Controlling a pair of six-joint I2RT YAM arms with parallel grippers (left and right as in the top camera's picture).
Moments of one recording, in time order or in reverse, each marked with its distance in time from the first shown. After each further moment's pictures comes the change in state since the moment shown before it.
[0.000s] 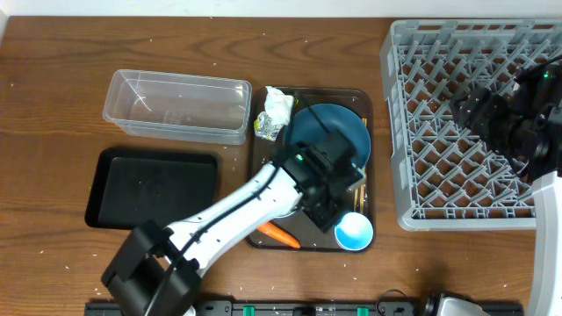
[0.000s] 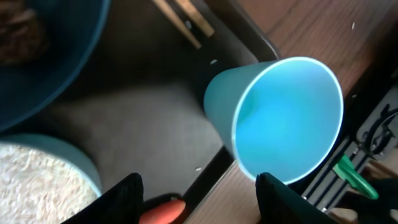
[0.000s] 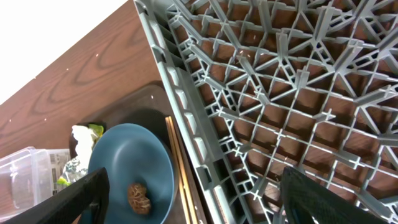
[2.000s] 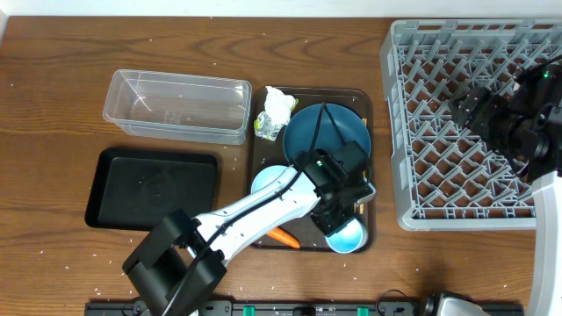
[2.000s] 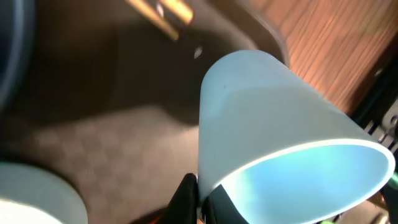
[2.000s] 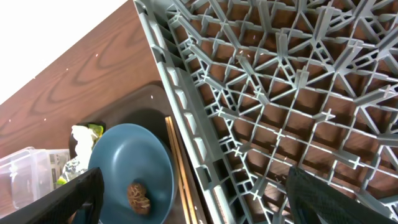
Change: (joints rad) left arm -0.048 0.089 0.026 -0.006 -0.013 0.066; right arm 0.000 0.000 0.000 0.001 0.000 0.000
